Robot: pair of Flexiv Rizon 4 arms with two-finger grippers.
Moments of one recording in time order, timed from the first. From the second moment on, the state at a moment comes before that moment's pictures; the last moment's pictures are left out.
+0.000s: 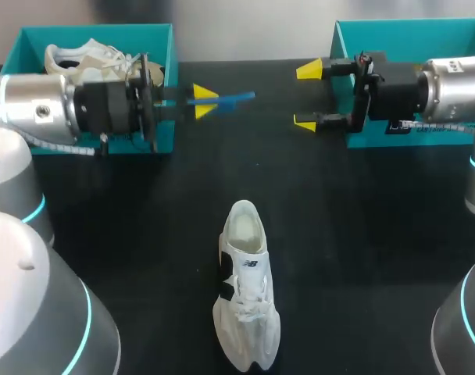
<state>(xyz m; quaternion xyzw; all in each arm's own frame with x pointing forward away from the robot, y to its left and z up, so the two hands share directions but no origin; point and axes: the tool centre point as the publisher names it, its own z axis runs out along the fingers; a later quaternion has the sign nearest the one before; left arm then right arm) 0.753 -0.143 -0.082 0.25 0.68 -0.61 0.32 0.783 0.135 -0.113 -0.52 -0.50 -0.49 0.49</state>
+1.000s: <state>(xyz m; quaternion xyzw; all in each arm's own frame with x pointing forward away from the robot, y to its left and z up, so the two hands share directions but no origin) 0.748 -0.135 -0.084 -0.02 0.69 -0.72 -0.08 0.783 0.135 -0.113 -0.52 -0.50 -0.49 0.49</state>
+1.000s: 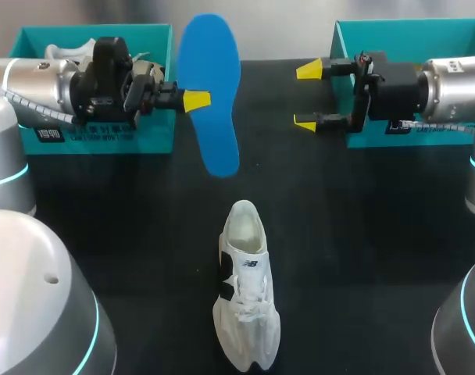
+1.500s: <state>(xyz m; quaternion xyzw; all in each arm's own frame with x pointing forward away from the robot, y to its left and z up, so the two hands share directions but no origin) 0.742 -0.138 -0.082 -0.18 0.64 -0.70 -0.26 0.783 0.135 -0.113 -0.52 -0.50 -0.49 0.49</state>
